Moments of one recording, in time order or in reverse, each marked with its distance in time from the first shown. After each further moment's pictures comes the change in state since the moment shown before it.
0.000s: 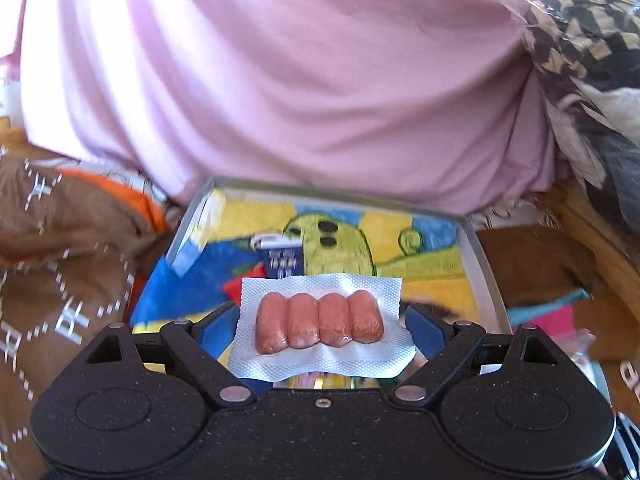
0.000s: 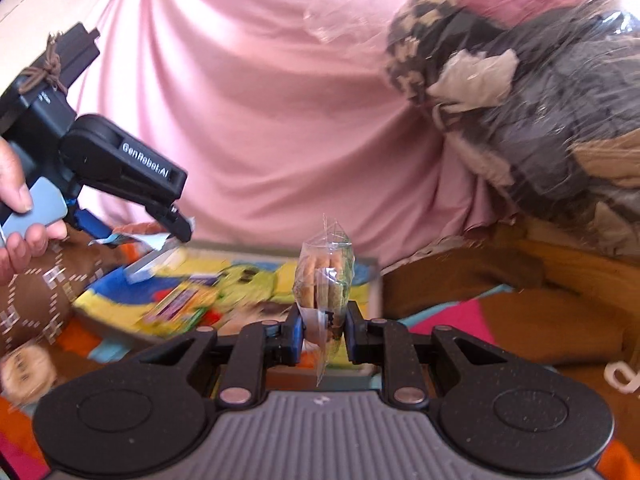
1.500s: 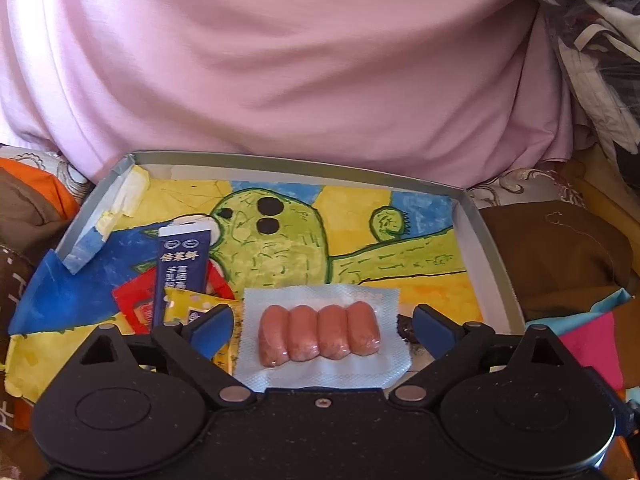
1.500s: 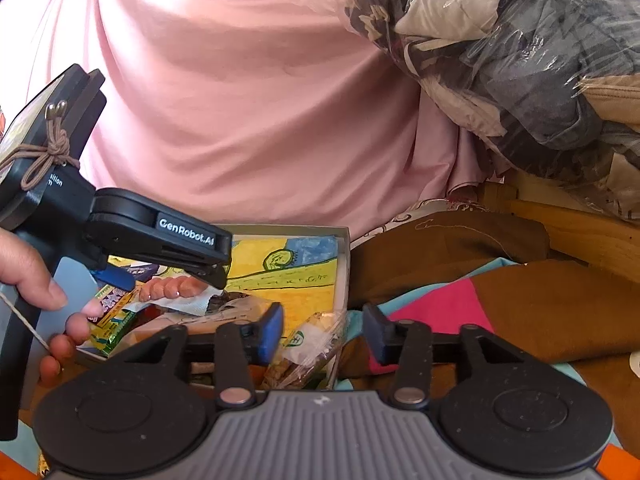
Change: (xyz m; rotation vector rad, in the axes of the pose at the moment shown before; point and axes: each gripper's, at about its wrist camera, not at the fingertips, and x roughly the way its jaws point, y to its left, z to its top) left arm 0.099 -0.054 -0.014 0.020 0.022 0.002; right arm 0.059 -0.019 -0.004 0.062 0.108 -0.048
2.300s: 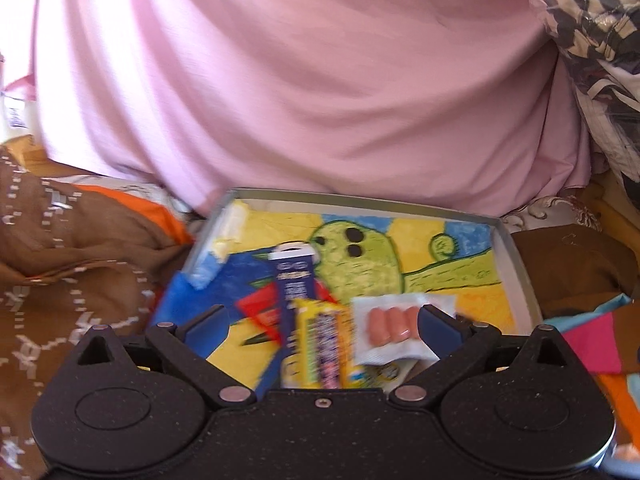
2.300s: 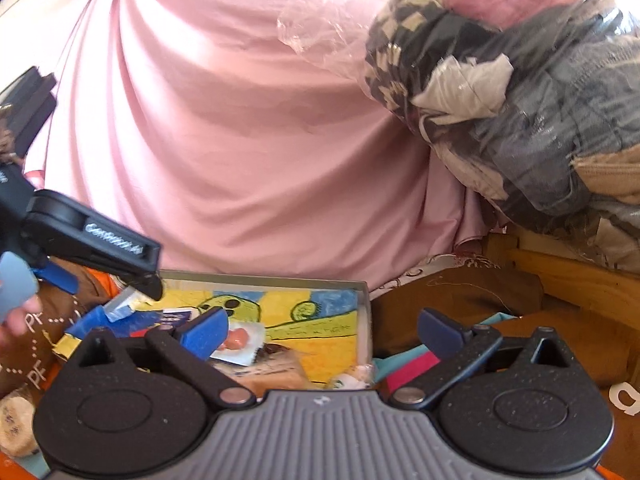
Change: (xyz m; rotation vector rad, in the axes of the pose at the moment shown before) left arm -0.092 0.046 0.008 0.007 -0.044 0.129; right arm -0.045 0.022 0.026 -0.004 -0.111 0.023
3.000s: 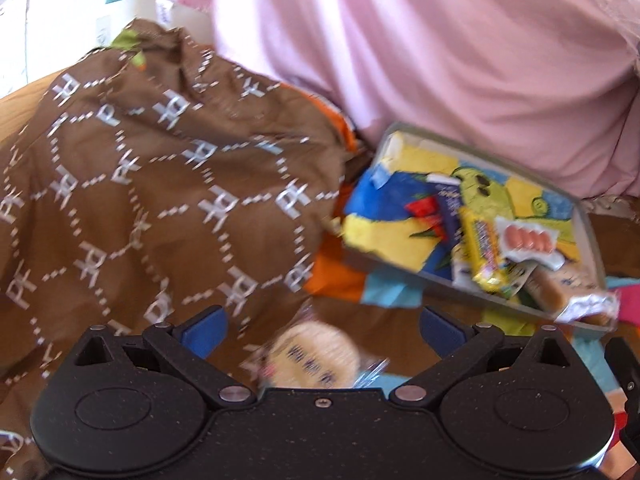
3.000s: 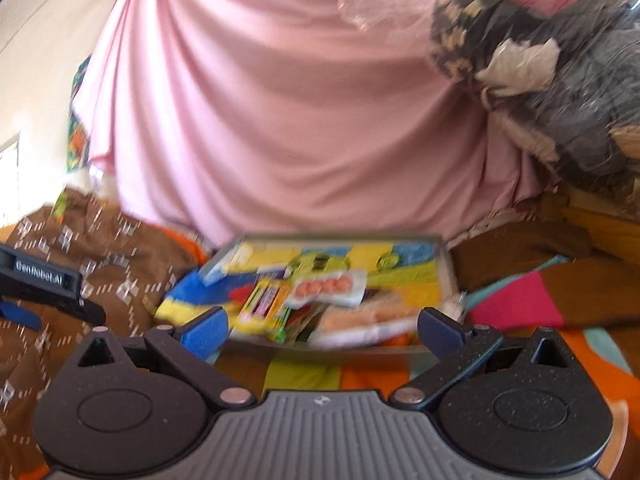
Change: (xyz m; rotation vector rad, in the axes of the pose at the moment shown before) left arm -0.083 0.127 -0.083 -0.211 0.115 0.137; right arm -0.051 0.048 -0.016 0.017 0.135 0.168
